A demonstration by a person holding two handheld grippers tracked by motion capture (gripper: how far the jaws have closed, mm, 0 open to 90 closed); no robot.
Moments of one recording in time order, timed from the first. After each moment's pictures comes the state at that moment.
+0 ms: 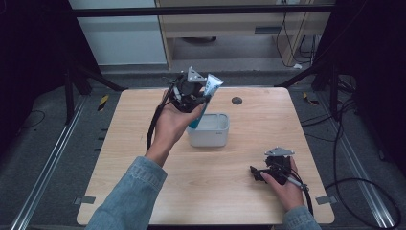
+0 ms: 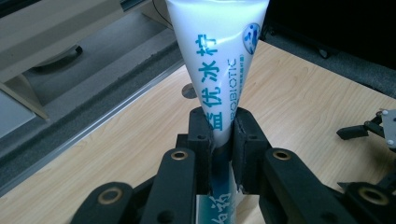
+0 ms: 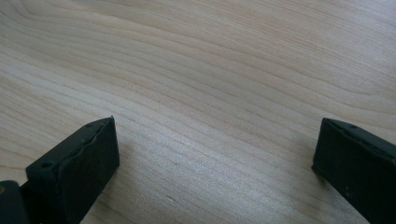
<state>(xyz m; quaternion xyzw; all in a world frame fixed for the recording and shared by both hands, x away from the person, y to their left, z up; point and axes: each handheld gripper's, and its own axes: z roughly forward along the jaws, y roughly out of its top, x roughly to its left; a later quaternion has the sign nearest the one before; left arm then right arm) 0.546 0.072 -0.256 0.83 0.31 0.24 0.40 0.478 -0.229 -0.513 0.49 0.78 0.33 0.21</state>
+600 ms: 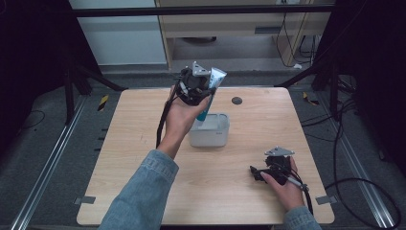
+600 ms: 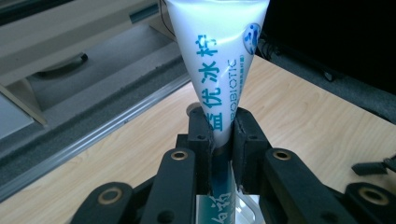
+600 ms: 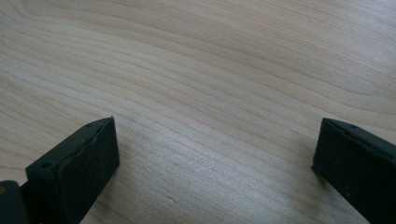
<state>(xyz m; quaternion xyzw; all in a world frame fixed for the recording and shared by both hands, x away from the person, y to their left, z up) 0.573 0.060 -0.265 0.81 0.33 0.25 0.43 0.478 -0.229 -0.513 0.49 0.78 0.33 0.21</state>
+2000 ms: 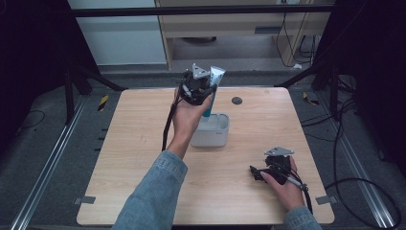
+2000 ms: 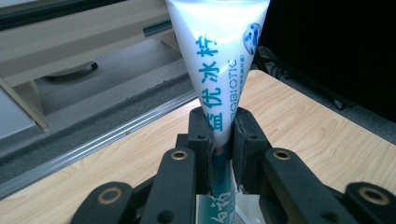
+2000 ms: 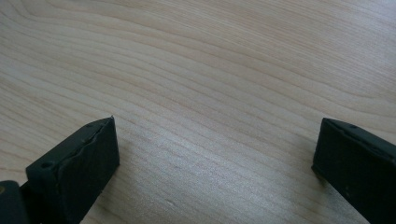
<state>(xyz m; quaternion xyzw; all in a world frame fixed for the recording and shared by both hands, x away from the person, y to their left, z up) 0.593 0.057 -0.297 0.77 0.35 0.26 0.46 0.480 -0.229 -0.513 0.48 0.78 0.33 0.21</state>
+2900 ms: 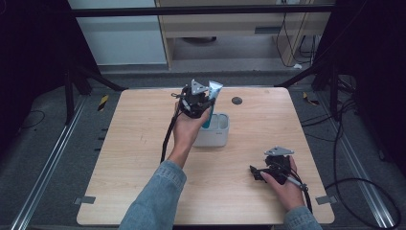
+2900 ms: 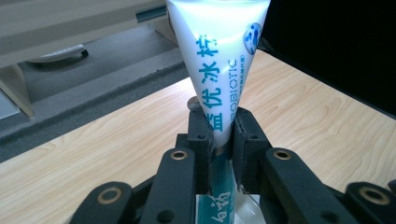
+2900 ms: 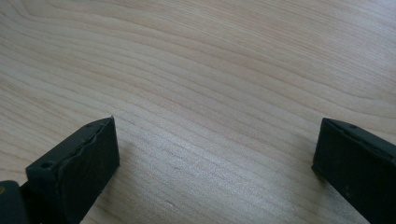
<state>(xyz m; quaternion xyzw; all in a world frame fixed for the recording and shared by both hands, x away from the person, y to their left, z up) 0.592 0.061 -0.346 0.78 0.36 0.24 0.46 0.481 -0.229 -0.513 0.48 0.78 0.33 0.21</state>
